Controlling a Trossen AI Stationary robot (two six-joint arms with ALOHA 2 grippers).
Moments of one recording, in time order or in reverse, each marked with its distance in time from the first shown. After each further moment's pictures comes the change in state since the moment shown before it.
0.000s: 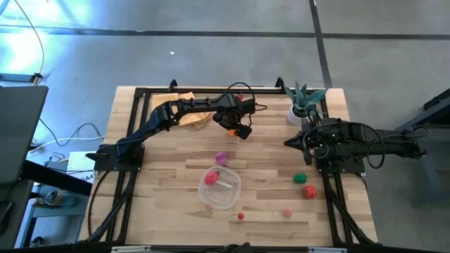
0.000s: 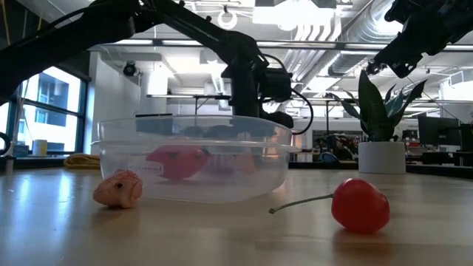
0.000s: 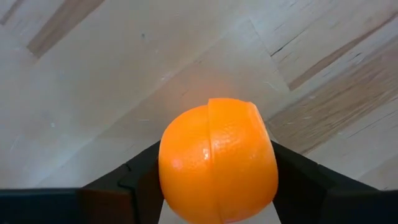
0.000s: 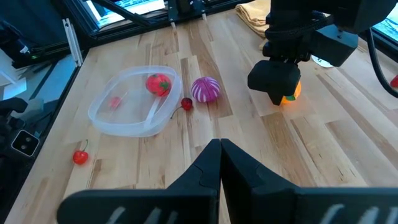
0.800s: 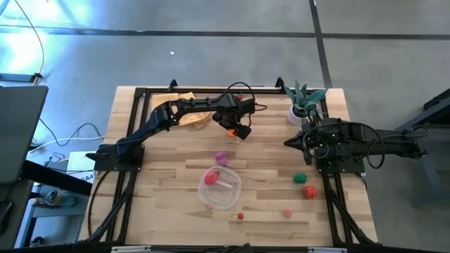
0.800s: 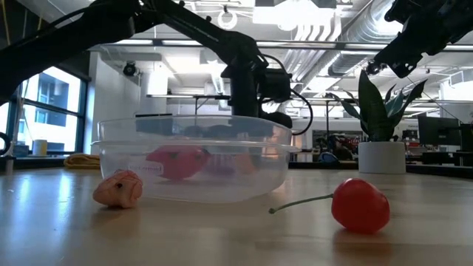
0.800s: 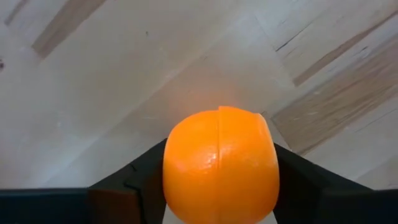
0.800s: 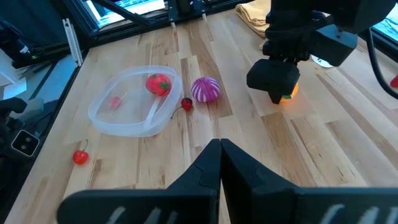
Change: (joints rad) left arm 0.000 0.000 0.000 -0.010 0.000 0.021; right arm 0.000 0.000 0.000 0.000 0.000 0.000
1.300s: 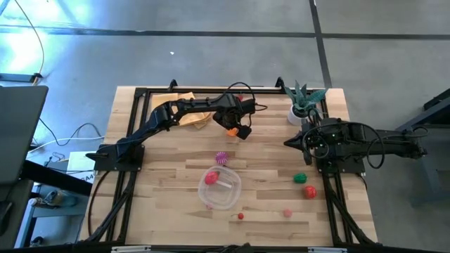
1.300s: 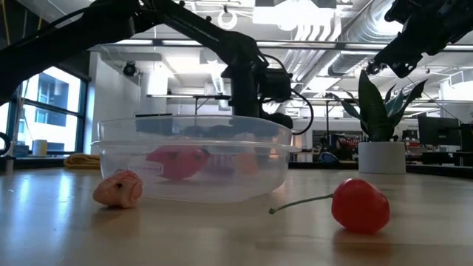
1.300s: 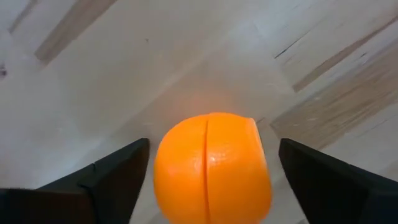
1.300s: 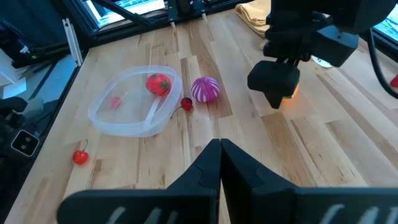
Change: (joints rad) left arm 0.000 0.000 0.000 0.009 -0.015 0.001; right arm 0.000 0.000 0.000 0.000 0.000 0.000
